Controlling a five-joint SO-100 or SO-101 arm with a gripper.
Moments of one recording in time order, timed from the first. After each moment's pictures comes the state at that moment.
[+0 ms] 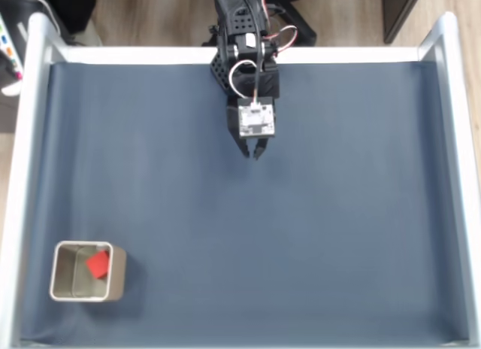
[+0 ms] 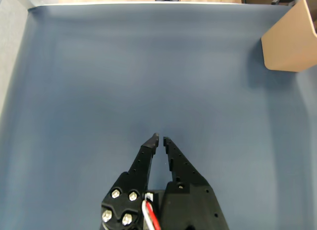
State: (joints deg) arm -10.7 181.3 167.3 56.2 -84.5
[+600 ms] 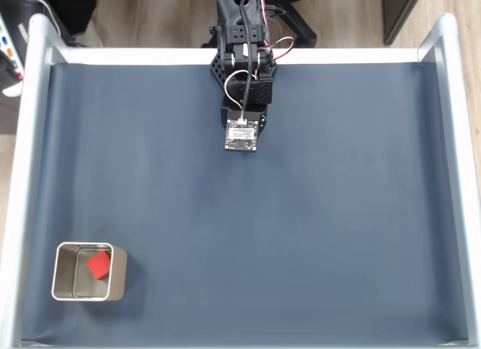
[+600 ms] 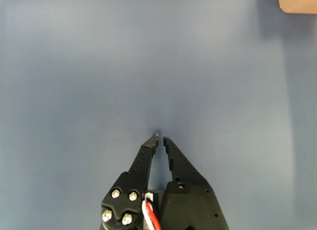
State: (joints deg) arm -6.7 191.6 179.4 64.2 -80.8
